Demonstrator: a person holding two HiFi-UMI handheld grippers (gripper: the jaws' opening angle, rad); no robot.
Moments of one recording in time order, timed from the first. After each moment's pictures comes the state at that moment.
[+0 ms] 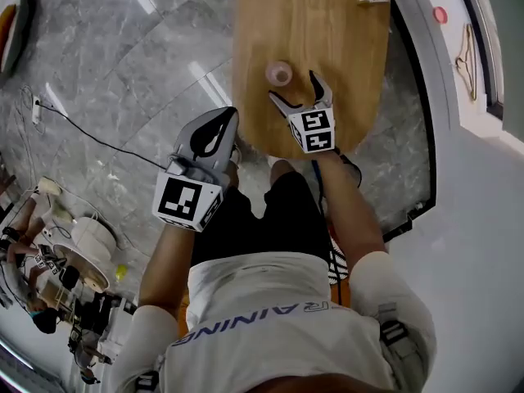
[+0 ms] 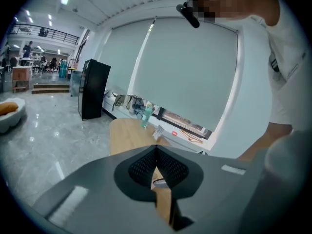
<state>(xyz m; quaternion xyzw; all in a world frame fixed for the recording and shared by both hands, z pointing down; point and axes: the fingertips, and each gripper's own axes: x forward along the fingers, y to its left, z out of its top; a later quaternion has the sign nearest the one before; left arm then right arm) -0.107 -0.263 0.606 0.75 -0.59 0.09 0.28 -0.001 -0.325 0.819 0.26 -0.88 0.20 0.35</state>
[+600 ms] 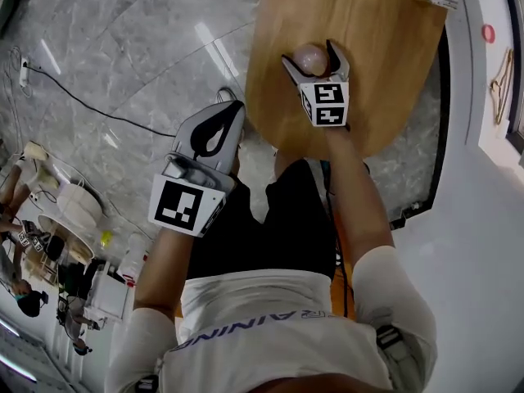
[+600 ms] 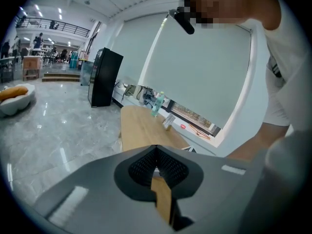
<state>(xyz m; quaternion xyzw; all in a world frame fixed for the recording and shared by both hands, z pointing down) -0.138 -0.242 0.699 0.71 -0.61 0.09 0.32 -0.046 -0.344 0.933 0.25 -0.88 0.18 0.36</state>
